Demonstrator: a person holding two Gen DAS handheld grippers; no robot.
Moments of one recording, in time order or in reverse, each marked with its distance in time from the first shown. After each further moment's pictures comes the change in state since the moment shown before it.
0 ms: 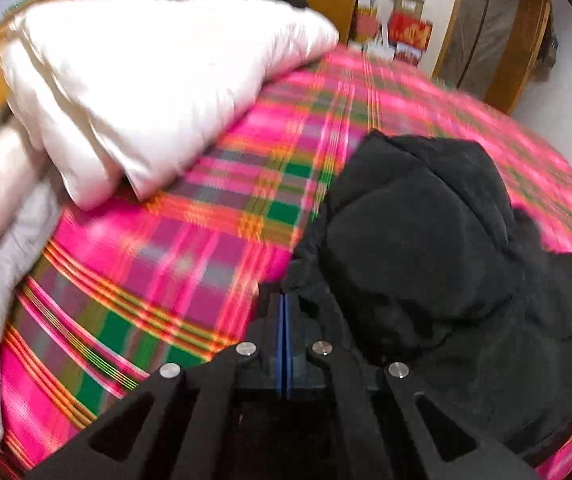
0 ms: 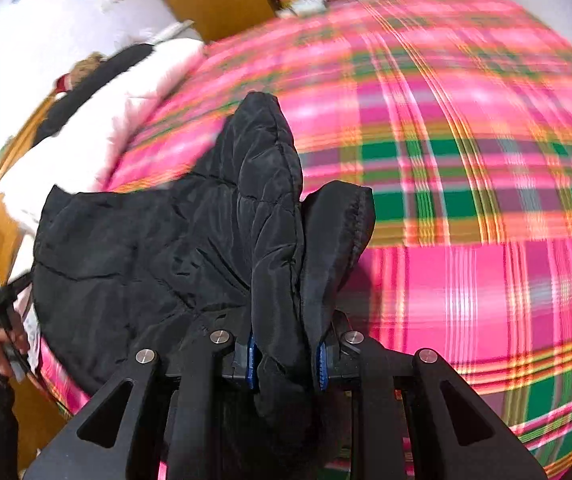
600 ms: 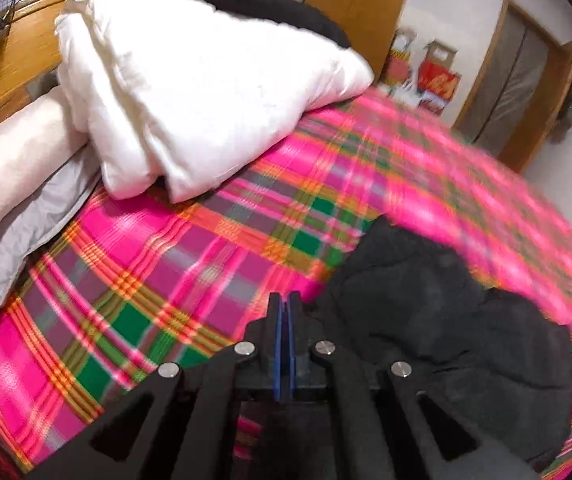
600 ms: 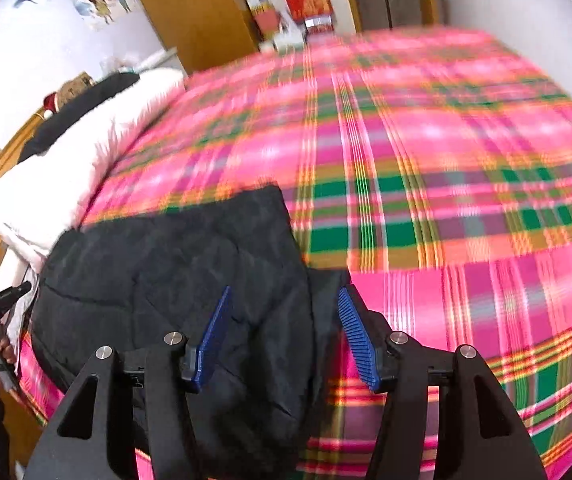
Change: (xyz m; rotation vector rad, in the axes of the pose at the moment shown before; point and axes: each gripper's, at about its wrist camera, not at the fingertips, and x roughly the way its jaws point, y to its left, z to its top) left arm -0.042 0.022 0.006 -0.158 -0.140 -0.032; right arm -0.065 0.016 0.002 -0.089 -0.203 -0.079
